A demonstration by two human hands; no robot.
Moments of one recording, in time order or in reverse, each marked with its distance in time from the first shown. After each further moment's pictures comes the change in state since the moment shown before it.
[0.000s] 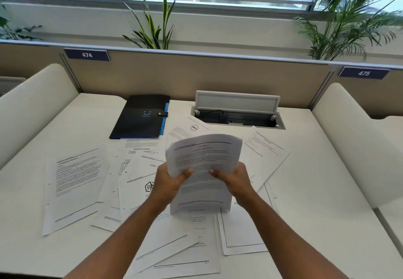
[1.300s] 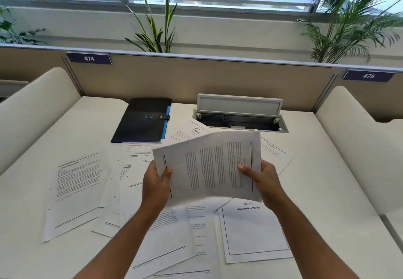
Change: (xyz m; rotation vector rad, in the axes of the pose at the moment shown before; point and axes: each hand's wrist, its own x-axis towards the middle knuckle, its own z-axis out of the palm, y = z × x) left_hand 0.014 -0.014 -0.019 0.191 0.288 -0.032; right_hand 0.007 -0.015 -0.062 0.077 0.086 0.037
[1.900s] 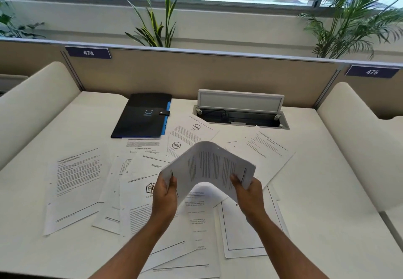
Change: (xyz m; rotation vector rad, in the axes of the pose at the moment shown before) left_hand -0.034 -0.032 0.019 -0.158 -0.039 -0.061; right_hand -0.023 0.066 0.035 -0.238 0.214 -0.094
